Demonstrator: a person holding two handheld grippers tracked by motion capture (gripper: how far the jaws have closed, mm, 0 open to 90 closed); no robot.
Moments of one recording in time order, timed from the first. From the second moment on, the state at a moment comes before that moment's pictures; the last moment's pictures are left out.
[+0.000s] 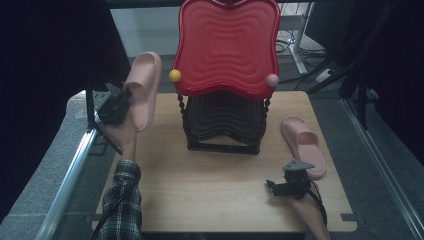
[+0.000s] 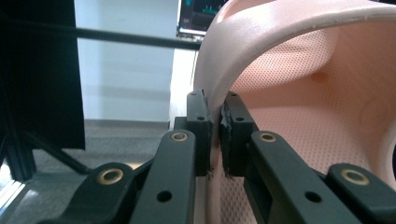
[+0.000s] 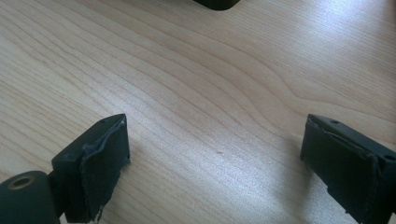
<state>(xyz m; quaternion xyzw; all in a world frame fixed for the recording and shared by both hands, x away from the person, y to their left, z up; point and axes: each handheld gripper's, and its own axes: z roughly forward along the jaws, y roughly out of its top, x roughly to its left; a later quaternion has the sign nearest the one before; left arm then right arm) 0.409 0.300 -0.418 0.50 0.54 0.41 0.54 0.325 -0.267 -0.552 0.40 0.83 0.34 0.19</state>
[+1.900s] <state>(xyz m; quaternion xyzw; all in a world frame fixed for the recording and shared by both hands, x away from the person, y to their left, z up) 0.463 0.214 -0.244 0.50 0.48 0.44 0.57 0.325 -0.267 -0.552 0.40 0.83 0.34 0.19</state>
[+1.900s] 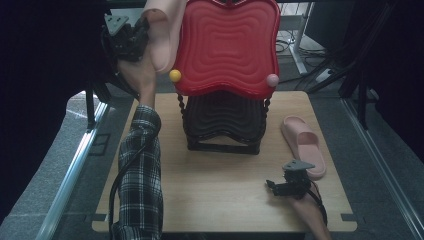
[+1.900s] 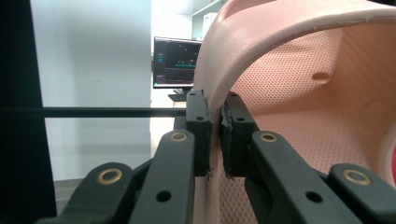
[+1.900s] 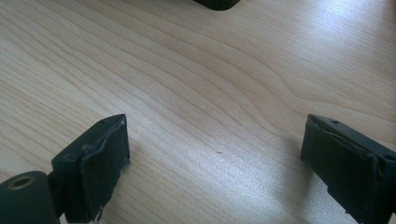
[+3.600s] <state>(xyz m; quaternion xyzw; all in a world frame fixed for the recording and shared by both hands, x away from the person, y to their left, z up) 0.423 0.239 -0.290 0.55 0.43 0.44 0.57 0.325 -0.267 -0.552 0.40 0.83 0.34 0.19</state>
